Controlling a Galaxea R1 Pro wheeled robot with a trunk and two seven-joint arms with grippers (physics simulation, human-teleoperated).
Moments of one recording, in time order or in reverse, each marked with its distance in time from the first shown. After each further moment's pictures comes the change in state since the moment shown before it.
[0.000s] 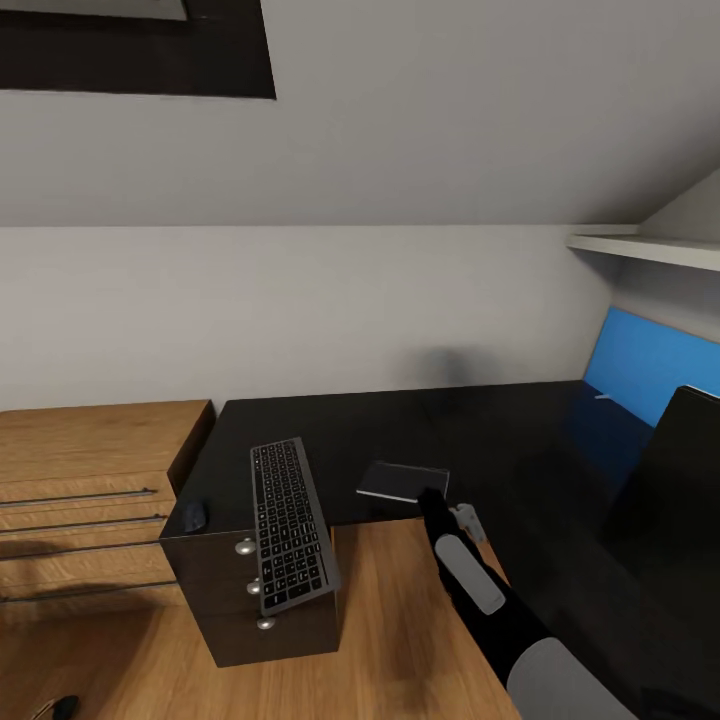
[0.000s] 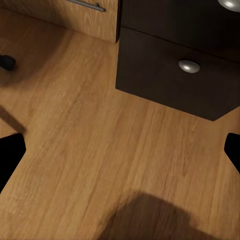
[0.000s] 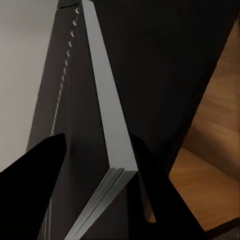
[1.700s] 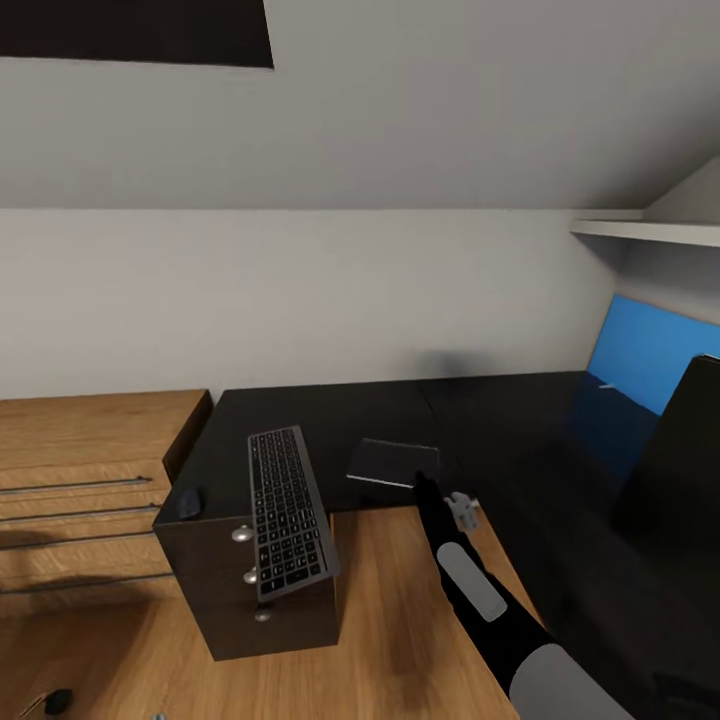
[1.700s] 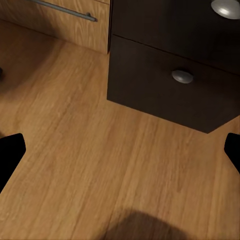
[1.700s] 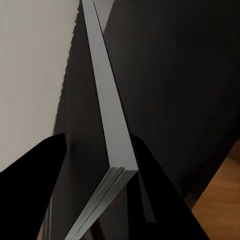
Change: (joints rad) left arm 0.000 -0.002 -0.002 -0.068 0.002 0.000 0.002; right arm 0.012 -0.006 0.005 0.025 0.006 -0.002 0.303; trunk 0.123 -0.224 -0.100
